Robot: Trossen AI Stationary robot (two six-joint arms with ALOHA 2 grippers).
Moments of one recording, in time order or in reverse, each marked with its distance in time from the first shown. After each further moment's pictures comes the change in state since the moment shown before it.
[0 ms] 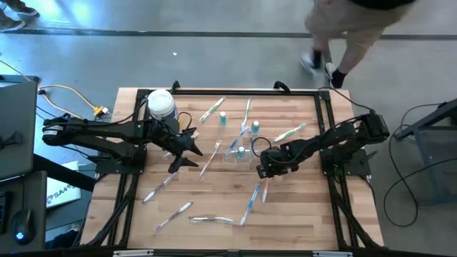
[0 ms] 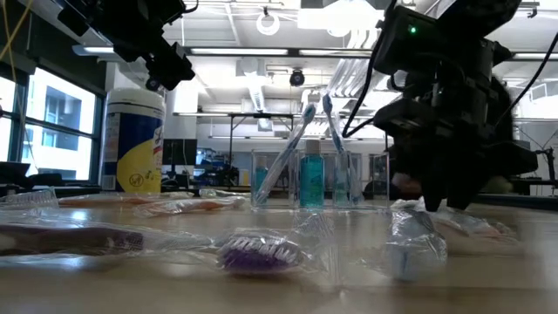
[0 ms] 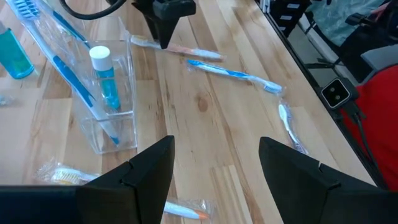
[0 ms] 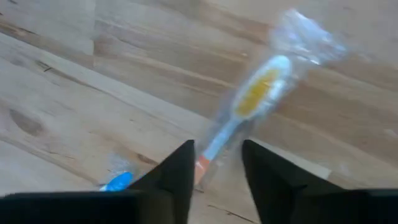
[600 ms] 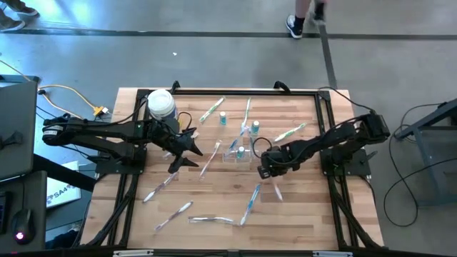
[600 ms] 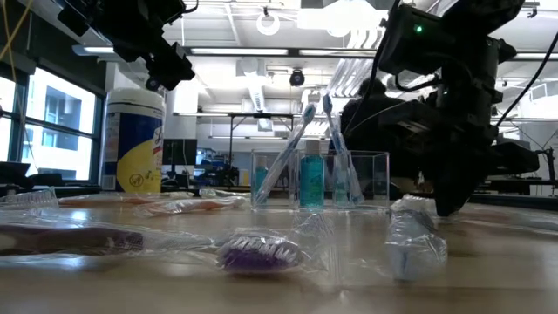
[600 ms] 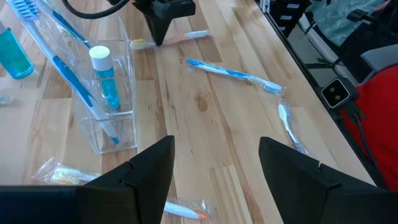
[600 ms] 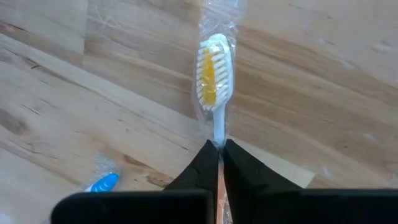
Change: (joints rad) left arm 0.000 0.000 0.000 0.000 0.000 0.000; right arm 0.033 -0.019 -0.002 -0.046 0.037 -0.015
